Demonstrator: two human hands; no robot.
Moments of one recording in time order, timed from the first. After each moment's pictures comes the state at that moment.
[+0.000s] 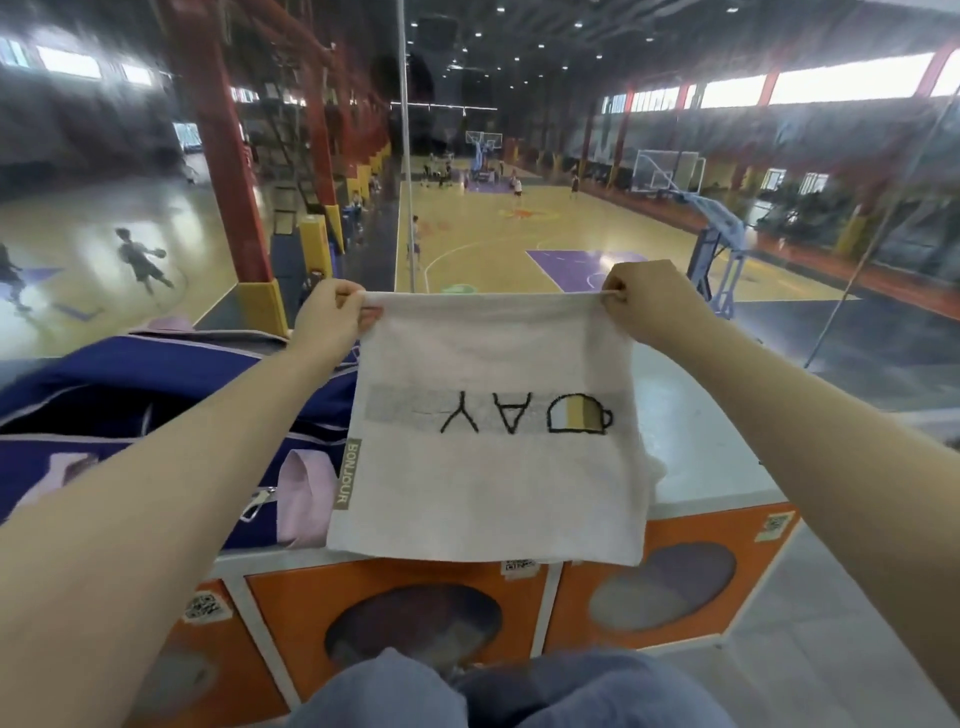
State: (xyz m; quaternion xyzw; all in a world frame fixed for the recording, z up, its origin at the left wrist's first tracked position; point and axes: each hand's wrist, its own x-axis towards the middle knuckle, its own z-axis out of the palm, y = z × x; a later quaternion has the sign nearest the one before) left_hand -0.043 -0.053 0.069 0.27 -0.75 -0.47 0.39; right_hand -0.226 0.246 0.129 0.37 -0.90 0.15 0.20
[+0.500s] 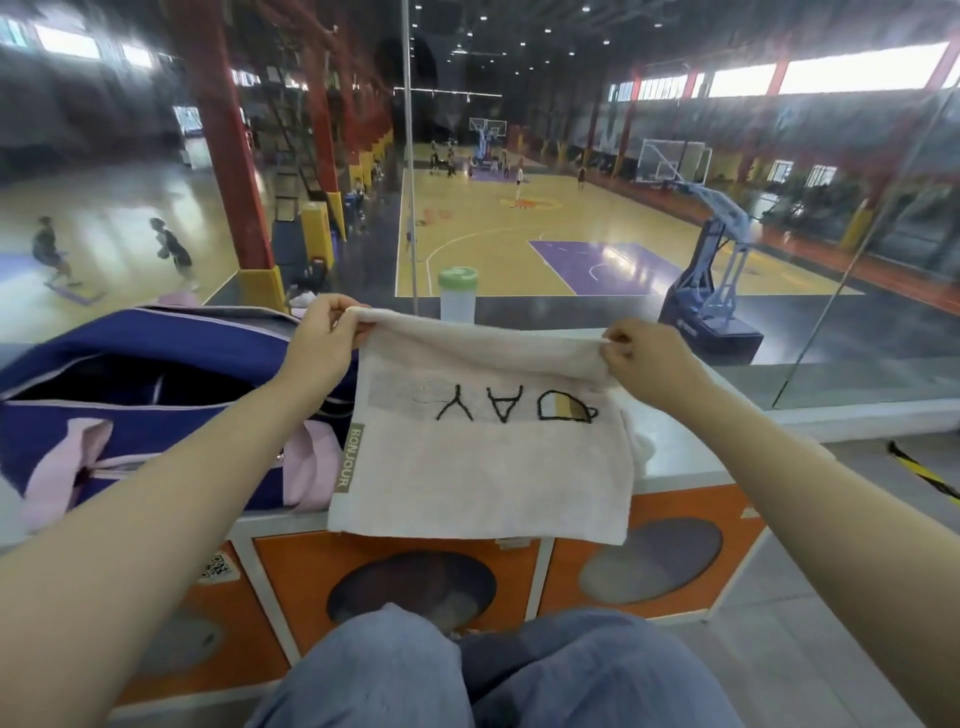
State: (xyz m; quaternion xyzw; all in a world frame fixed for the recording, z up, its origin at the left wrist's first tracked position) left_hand -0.001 -0.026 0.035 0.20 -0.73 -0.52 0.39; right_hand -0.187 0.284 0.062 0.36 -0.89 0.25 0.14
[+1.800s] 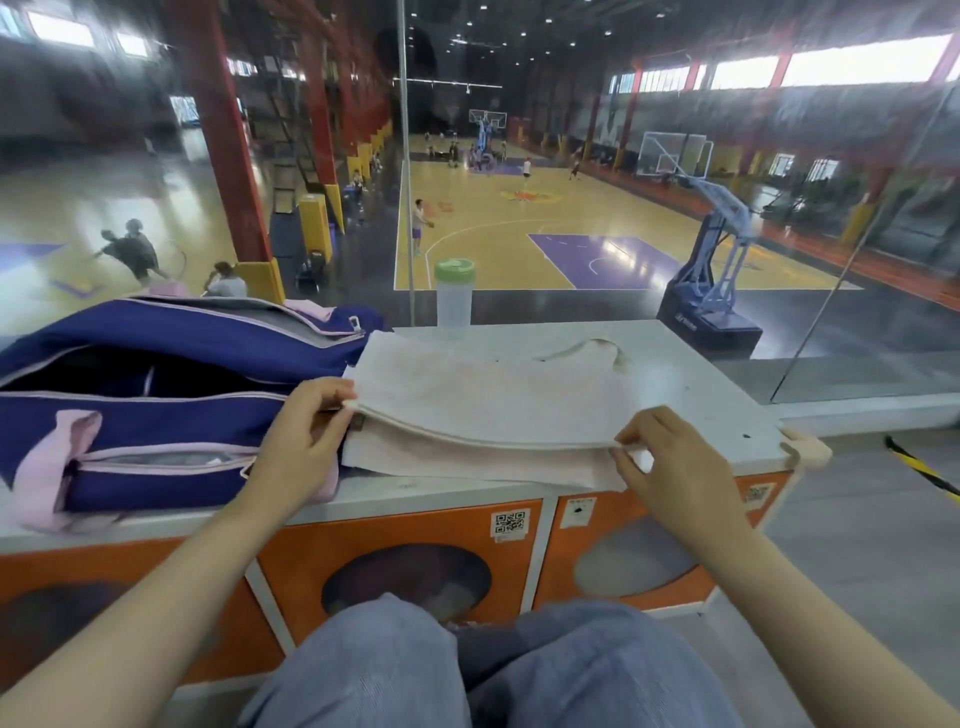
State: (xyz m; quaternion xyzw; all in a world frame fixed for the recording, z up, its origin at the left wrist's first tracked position) left_hand 0.072 0.016 -0.038 0.12 -0.83 -0.39 0.38; right_hand -0.120 0.350 -0.018 0.39 -0.86 0.22 0.23
